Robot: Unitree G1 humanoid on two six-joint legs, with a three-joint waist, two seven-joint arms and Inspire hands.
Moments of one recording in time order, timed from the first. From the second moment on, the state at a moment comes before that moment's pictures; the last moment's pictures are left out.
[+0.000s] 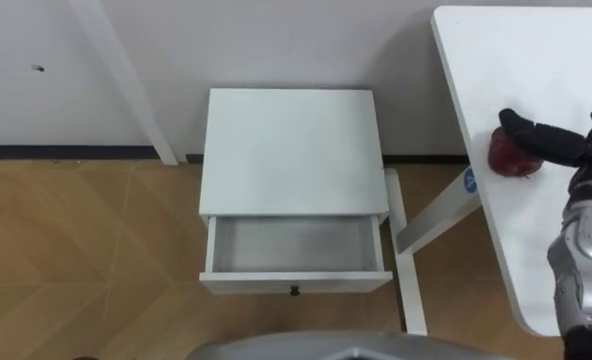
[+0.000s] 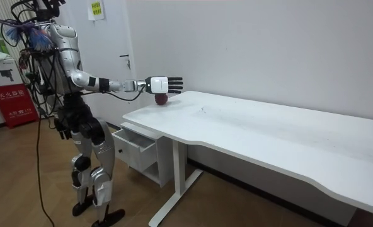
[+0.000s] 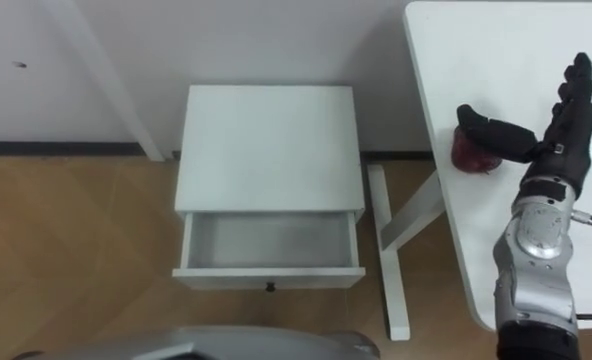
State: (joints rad) left arm 0.29 0.22 0.18 1.10 0.32 0.03 0.01; right arm 0.12 -0.35 -0.26 0.26 0.16 -0.13 -0.22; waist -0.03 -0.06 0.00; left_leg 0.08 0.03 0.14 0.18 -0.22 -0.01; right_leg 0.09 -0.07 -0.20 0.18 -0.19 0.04
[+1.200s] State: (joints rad) left arm 0.29 0.23 0.19 1.08 0.32 0.03 0.01; right arm 0.09 -0.40 -0.26 0.38 0.02 -0.10 -0.02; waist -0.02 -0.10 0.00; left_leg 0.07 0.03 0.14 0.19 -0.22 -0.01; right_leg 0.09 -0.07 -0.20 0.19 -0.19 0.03
